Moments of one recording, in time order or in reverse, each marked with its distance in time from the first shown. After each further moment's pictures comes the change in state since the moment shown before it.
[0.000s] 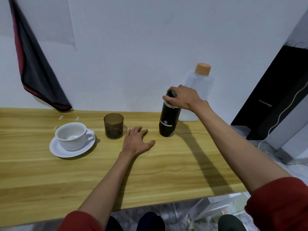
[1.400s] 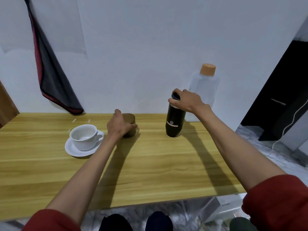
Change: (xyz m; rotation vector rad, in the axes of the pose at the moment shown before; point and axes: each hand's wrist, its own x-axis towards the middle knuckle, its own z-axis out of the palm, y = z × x) left_hand 0.000 -0.023 -0.116 -0.128 0.232 -0.330; right_hand 0.003 0.004 0.021 0.080 -0.036 0.046
